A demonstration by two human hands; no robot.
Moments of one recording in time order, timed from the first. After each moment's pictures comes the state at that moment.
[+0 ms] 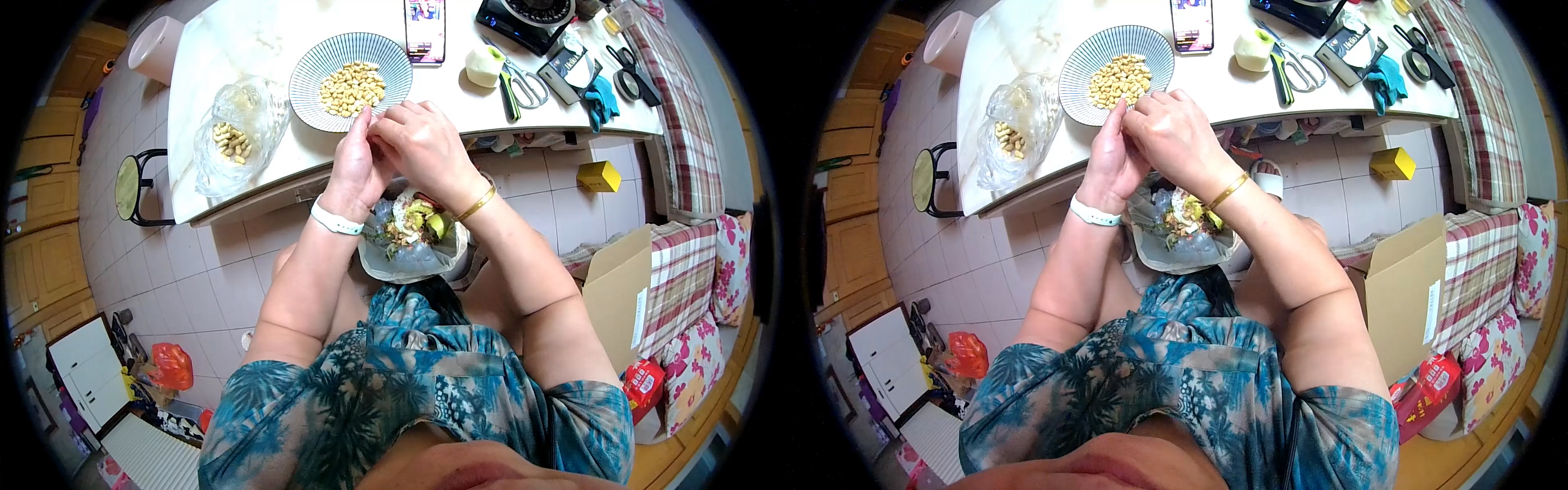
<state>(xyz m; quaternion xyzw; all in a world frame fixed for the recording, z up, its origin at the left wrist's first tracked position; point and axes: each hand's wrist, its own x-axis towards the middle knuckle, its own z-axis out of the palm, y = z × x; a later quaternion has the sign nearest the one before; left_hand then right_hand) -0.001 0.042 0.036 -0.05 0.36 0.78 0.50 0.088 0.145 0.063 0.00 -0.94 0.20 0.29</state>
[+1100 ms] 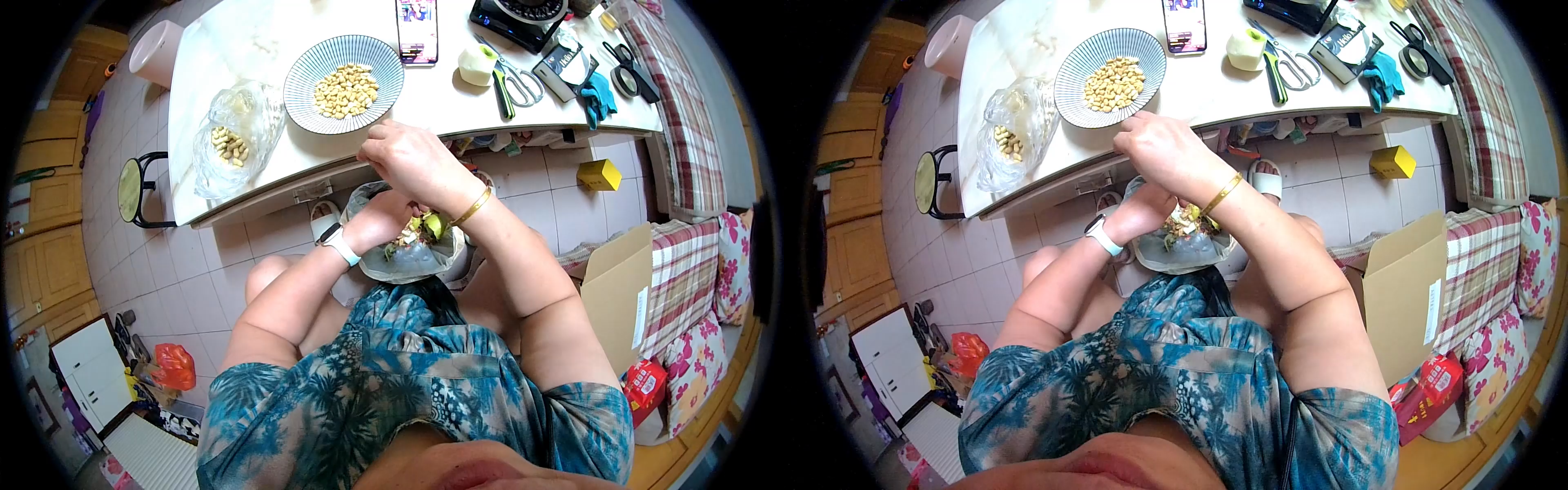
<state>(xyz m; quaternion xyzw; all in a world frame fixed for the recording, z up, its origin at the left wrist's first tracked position) 0.043 0.000 -0.026 0.51 0.70 0.31 0.40 0.097 0.141 0.058 0.04 -0.94 0.26 0.20</state>
